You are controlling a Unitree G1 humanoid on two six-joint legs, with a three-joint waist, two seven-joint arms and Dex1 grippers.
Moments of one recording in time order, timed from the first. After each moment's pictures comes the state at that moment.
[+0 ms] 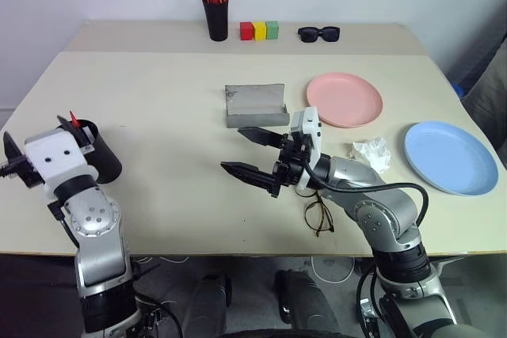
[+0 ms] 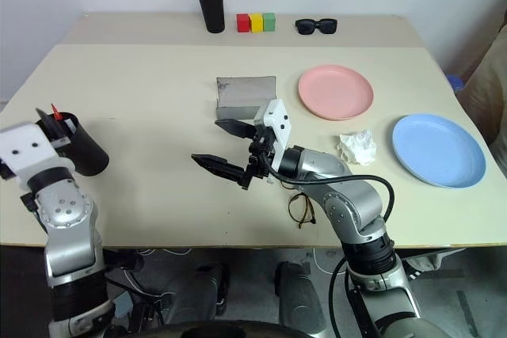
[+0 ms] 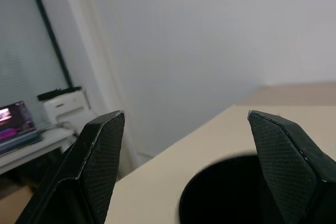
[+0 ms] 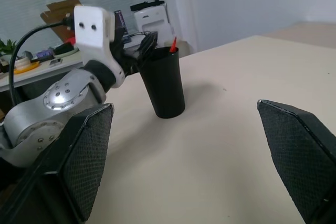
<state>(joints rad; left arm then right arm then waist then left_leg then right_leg) -0.17 0.17 0.37 -0.35 0.24 0.16 0.35 -0.42 -0.29 0.16 -0.39 0.63 0.64 0.70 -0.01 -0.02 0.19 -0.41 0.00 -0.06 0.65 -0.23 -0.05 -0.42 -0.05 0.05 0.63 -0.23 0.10</state>
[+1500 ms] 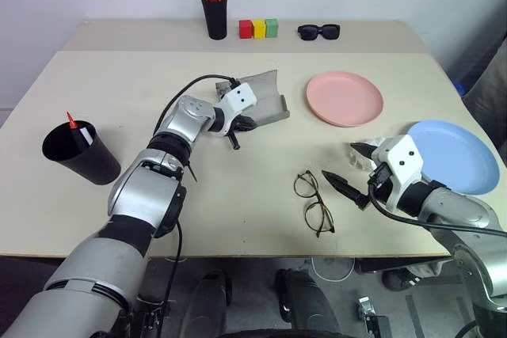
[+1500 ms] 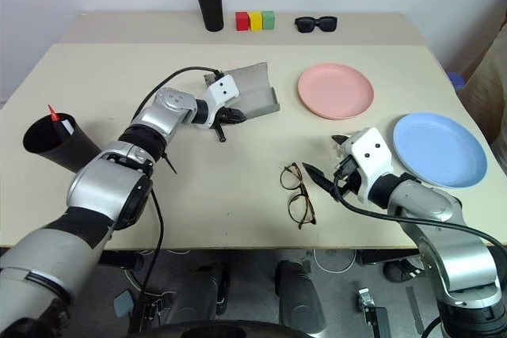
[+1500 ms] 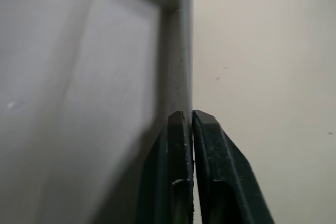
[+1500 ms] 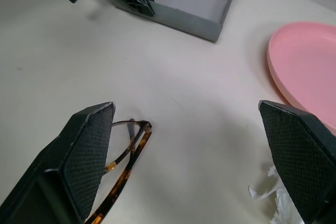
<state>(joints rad) -1.21 0.26 -0.24 1.22 0.14 -0.05 -0.96 0.00 -0.68 -0.19 -0.64 0.43 0.69 0.55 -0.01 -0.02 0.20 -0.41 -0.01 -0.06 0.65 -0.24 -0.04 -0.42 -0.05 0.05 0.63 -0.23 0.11</state>
